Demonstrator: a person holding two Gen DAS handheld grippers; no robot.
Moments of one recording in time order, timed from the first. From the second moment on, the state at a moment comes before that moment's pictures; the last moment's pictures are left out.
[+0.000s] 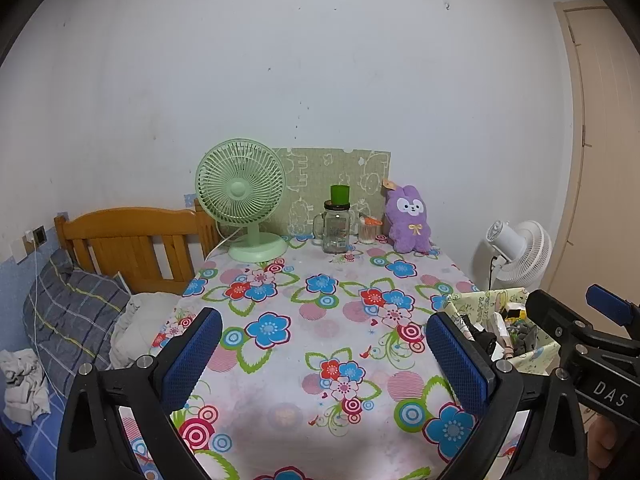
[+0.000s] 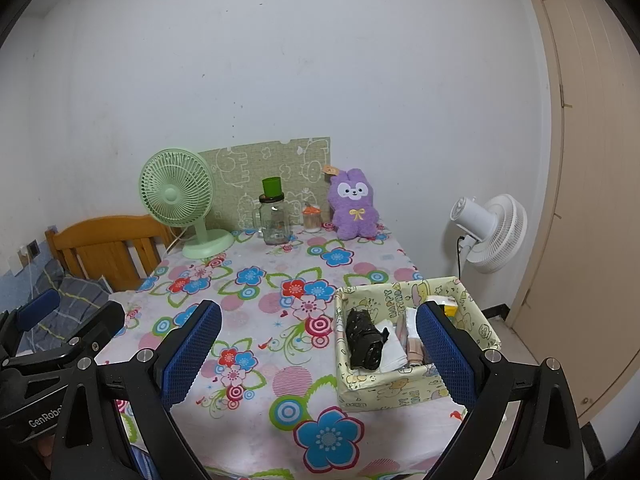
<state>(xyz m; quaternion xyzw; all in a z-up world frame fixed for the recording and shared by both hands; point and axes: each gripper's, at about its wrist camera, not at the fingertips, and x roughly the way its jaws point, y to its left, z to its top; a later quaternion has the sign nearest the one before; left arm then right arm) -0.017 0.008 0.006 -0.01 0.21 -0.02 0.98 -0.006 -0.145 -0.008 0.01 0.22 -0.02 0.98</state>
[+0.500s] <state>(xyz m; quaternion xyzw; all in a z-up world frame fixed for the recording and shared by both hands) -0.017 0.009 0.007 -0.01 0.21 -0.02 0.98 -0.008 -0.145 -0.009 0.01 0.22 -0.02 0.98</state>
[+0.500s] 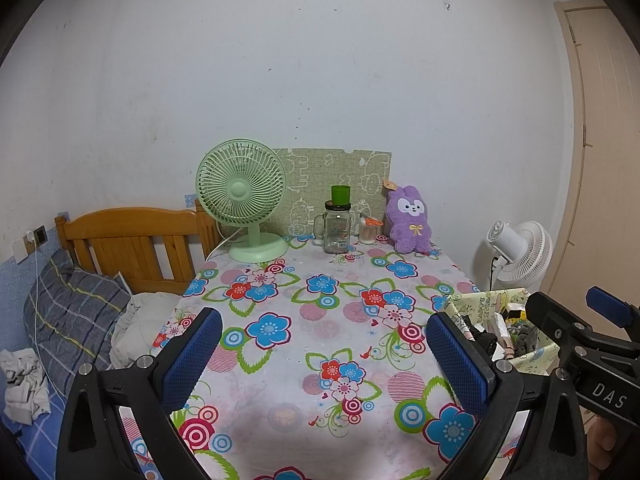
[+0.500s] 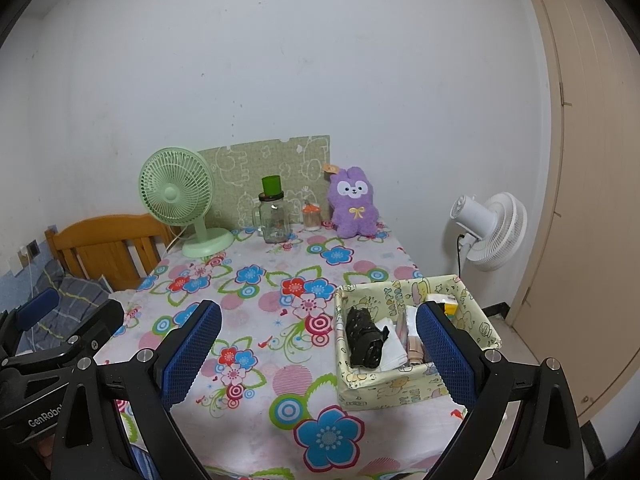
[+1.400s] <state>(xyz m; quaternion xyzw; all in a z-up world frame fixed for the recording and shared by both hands) -0.016 0.009 0.007 -0.01 0.21 -0.02 0.98 -0.006 -0.145 -0.010 0.02 0.22 -0.02 0.97</state>
